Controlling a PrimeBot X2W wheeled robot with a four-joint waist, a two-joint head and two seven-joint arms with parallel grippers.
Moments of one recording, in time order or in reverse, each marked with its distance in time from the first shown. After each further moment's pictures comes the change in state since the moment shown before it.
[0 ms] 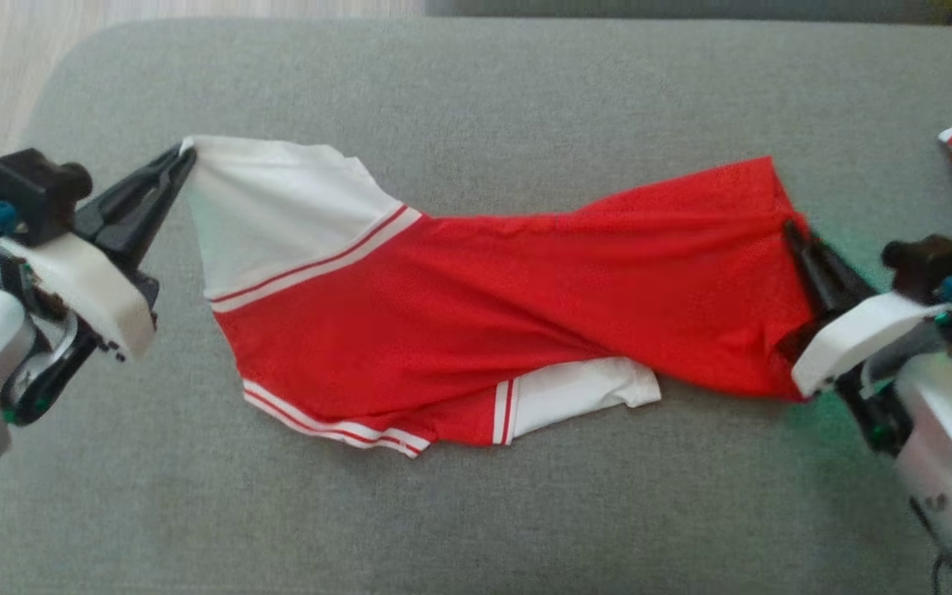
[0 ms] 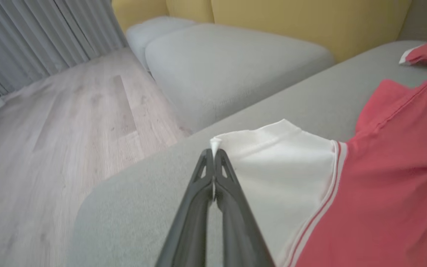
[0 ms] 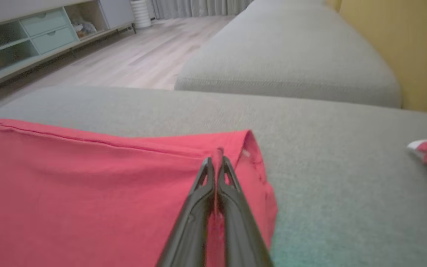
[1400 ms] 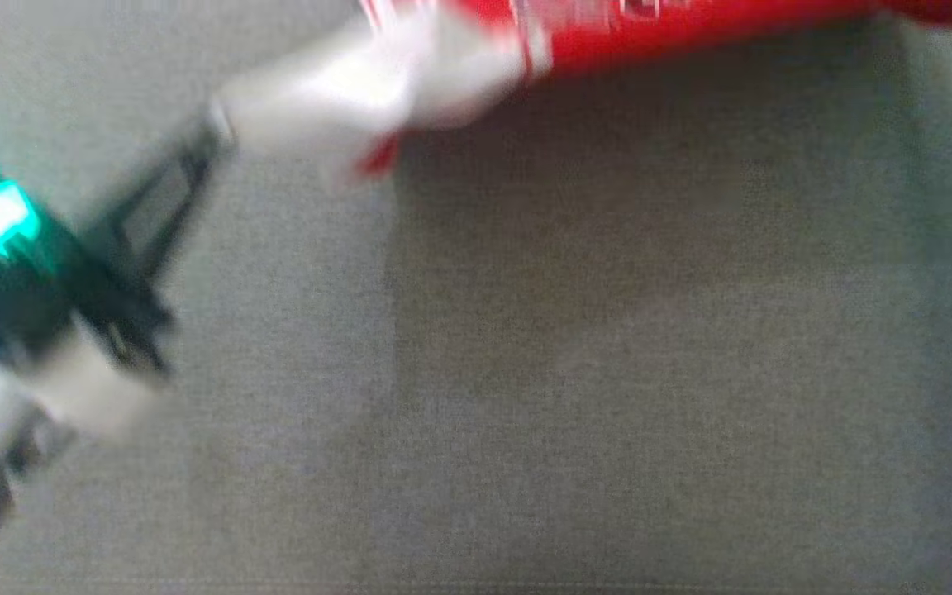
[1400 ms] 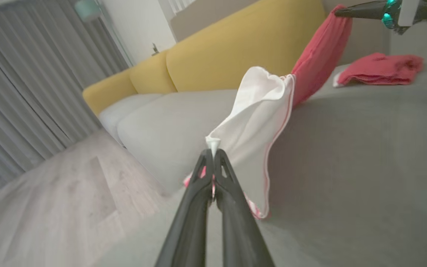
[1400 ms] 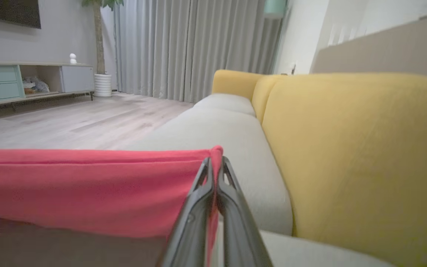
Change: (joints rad) left arm 0.193 0.038 0.337 -0.339 0.416 0.023 -0.207; right arm -0.146 -0.184 -0.401 -0.311 -0.194 0.000 -0.017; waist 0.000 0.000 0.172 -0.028
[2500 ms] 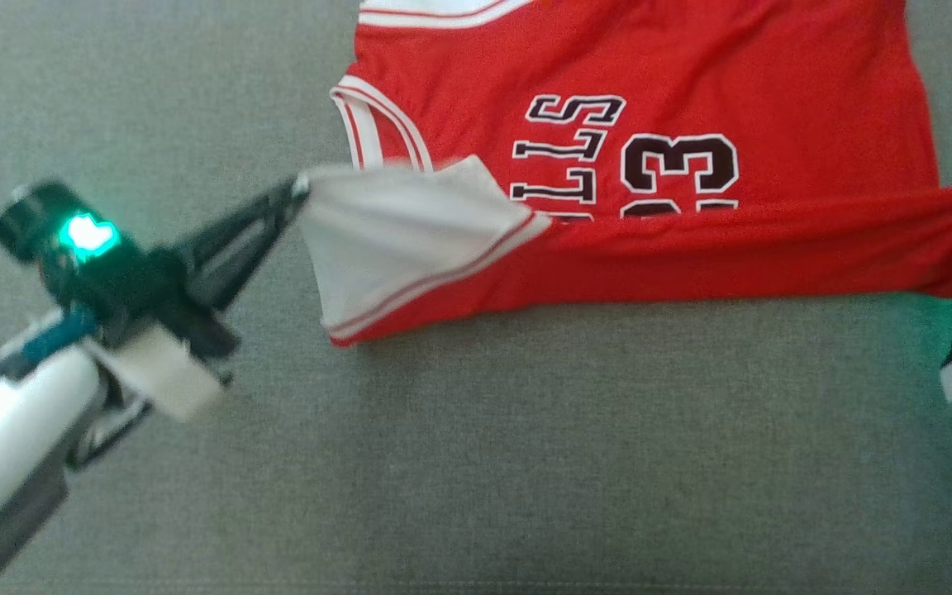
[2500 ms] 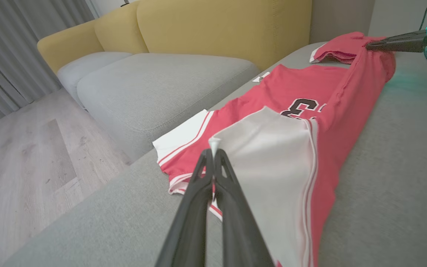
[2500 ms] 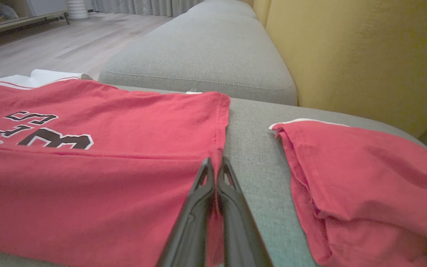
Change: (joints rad) left arm 0.021 -0.058 -0.103 0.003 -0.063 -0.028 0.154; right arm 0.470 0.148 -0.185 -0.163 -0.105 0.000 0.142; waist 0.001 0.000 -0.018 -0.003
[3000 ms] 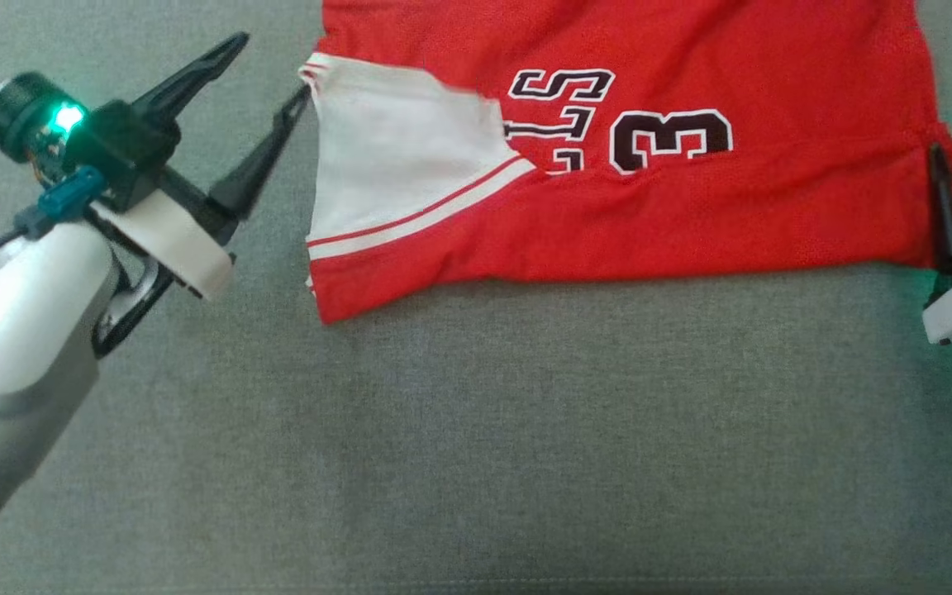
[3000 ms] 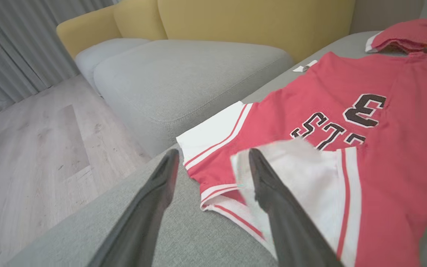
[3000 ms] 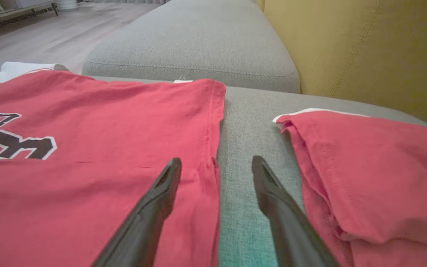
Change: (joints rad) left arm -0.244 -0.188 -0.040 0.413 -0.021 -0.054 -0.058; right arm -0.198 -0.004 0.093 0.179 0.025 0.000 -0.014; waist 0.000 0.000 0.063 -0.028
